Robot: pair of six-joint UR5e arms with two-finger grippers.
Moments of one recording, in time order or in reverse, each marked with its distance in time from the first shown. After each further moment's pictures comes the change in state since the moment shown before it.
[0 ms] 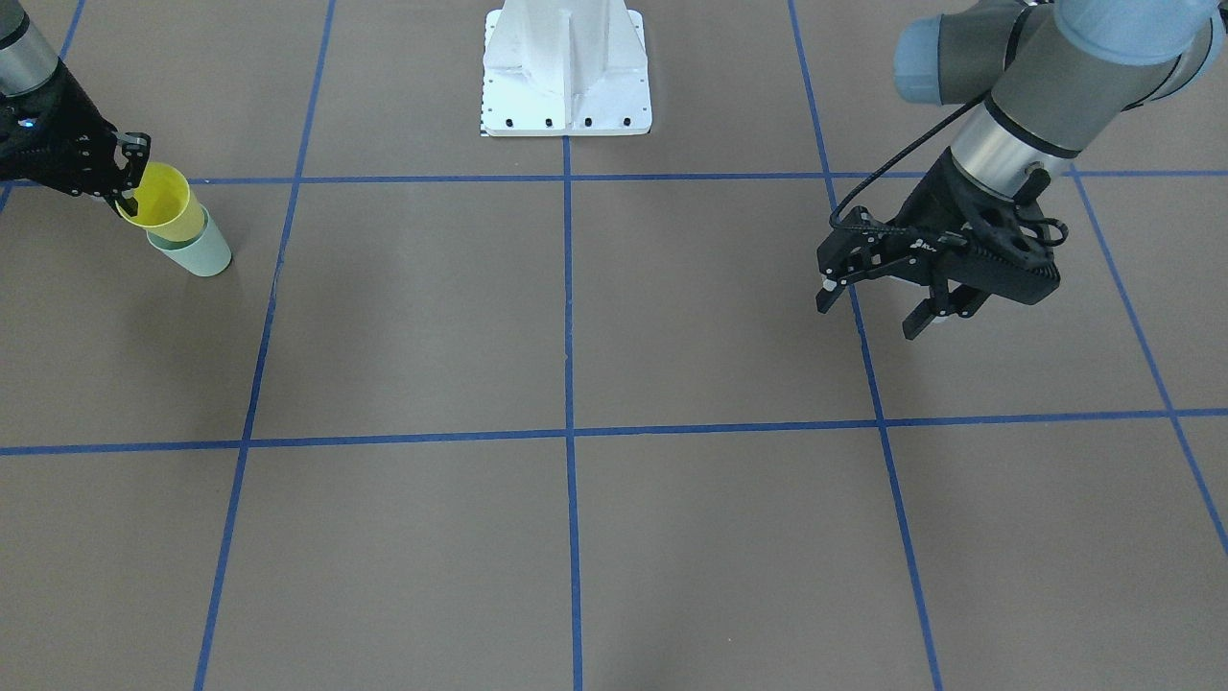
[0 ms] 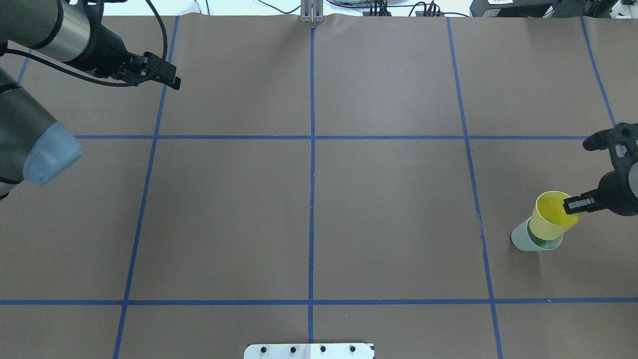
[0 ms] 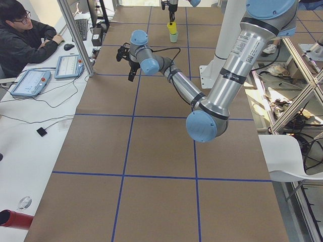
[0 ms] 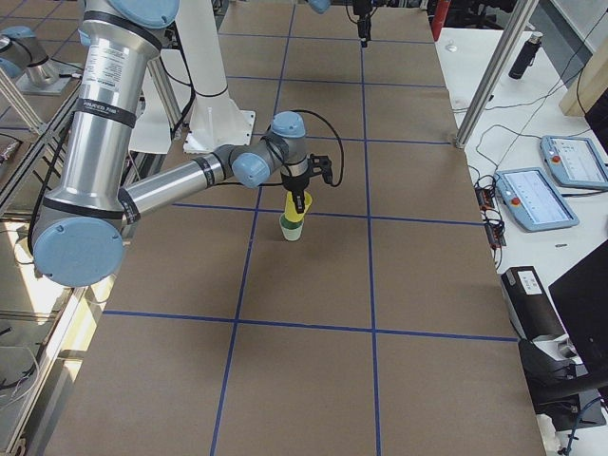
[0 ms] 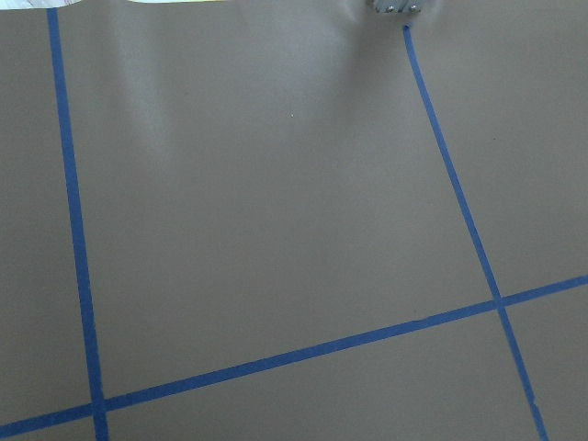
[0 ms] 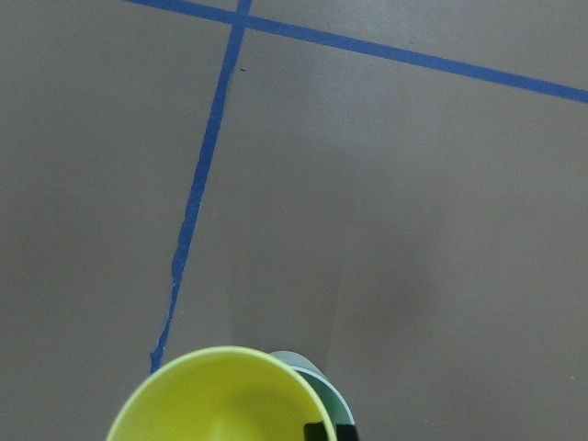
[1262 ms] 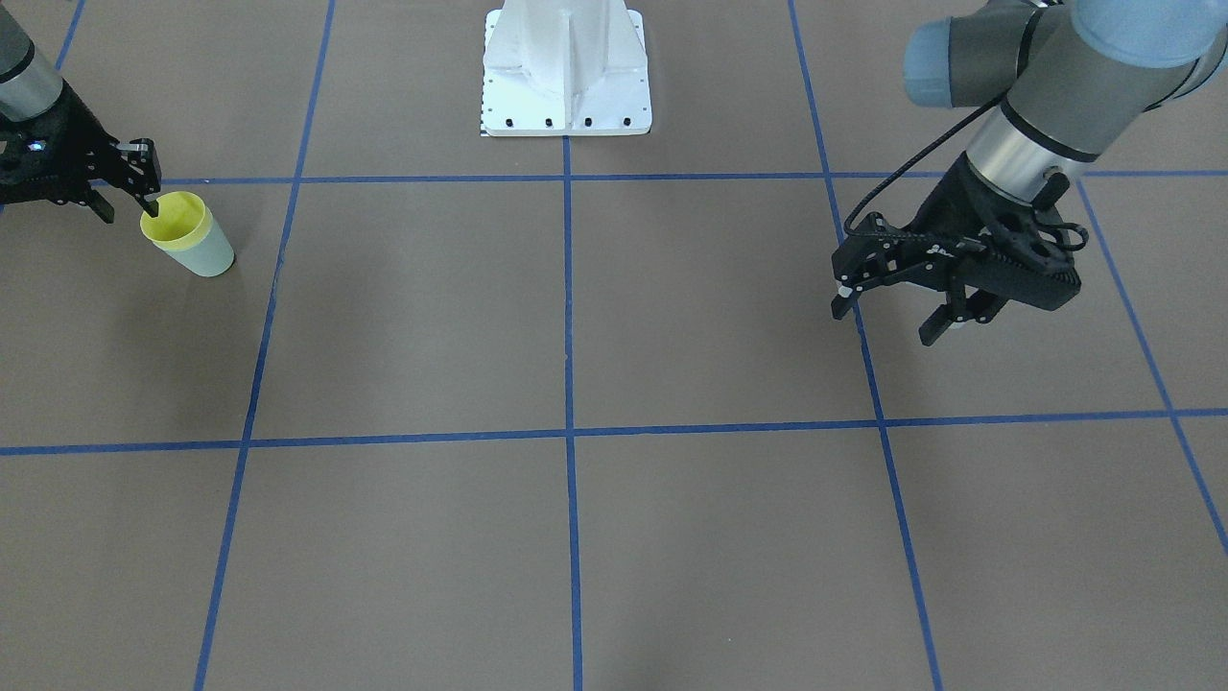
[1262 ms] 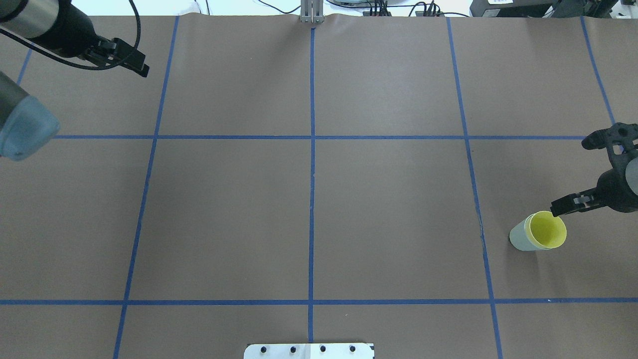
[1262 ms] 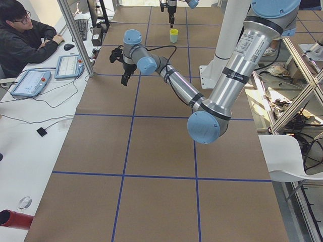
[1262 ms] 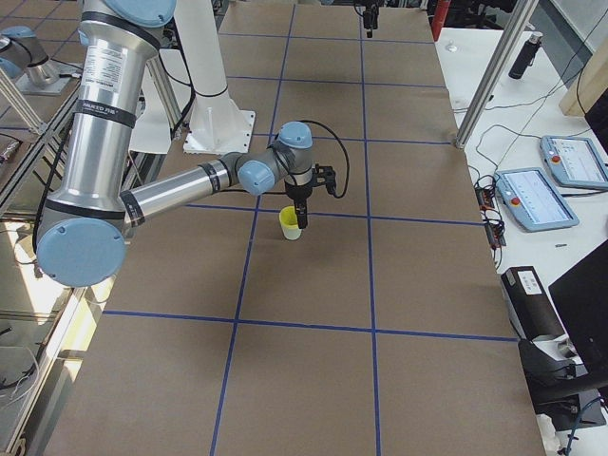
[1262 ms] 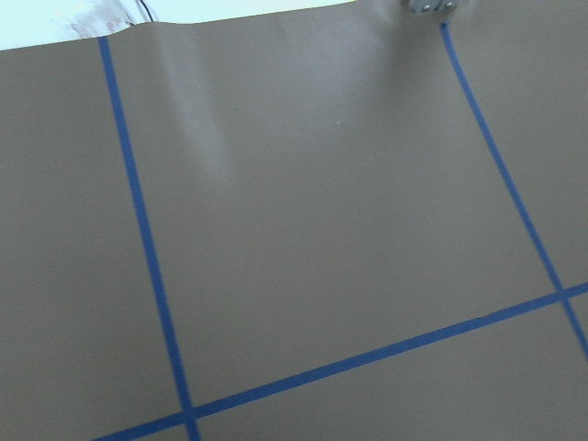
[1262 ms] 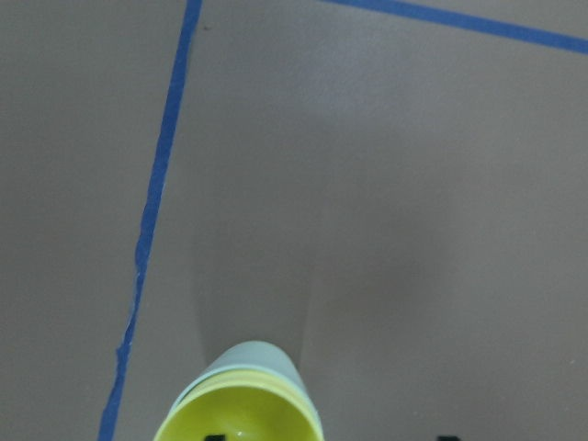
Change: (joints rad) left arm -0.126 -0.002 0.014 0.203 -0.024 0.335; right arm 0.060 0.033 -0.071 -0.010 0.050 -0.064
